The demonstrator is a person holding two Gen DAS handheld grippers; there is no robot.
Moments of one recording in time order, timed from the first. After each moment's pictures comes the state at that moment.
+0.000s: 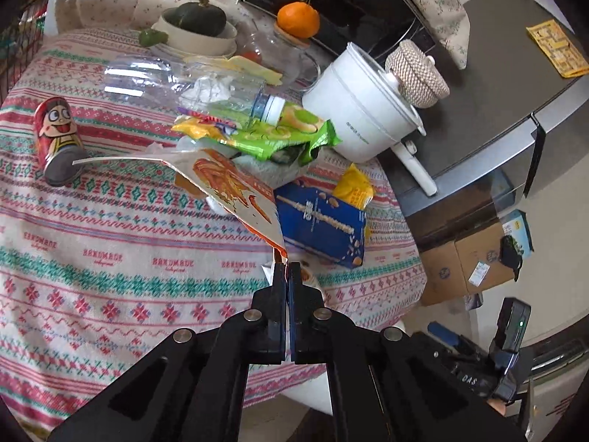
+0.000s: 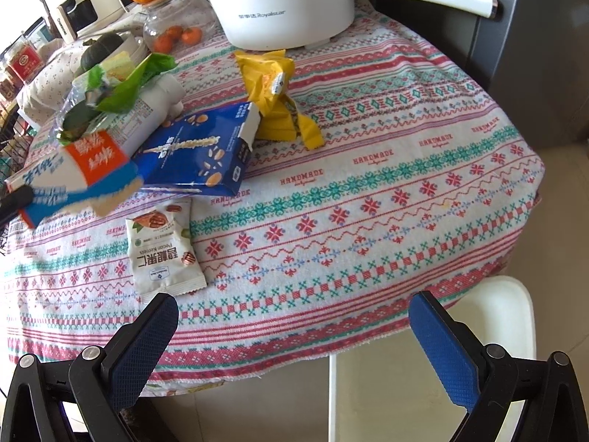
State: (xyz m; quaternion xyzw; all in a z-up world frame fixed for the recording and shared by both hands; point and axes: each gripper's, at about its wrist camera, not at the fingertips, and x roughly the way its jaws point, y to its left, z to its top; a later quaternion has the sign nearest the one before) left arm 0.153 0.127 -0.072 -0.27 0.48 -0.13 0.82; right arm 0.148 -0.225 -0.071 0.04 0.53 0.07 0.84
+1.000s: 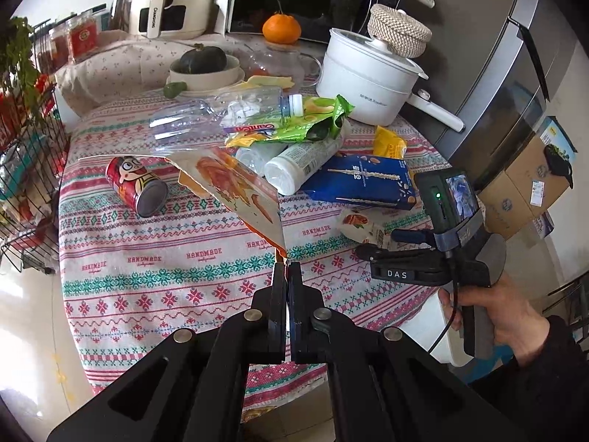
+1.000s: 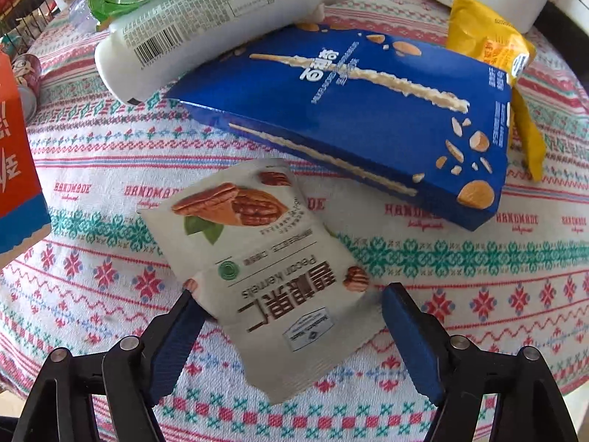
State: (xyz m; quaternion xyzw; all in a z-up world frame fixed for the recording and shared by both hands) left arm 0.098 0.141 -0.055 -0.07 0.47 -0.09 0.88; right arm 0.208 -0.077 -0.166 -0.10 0.57 0.15 0.80
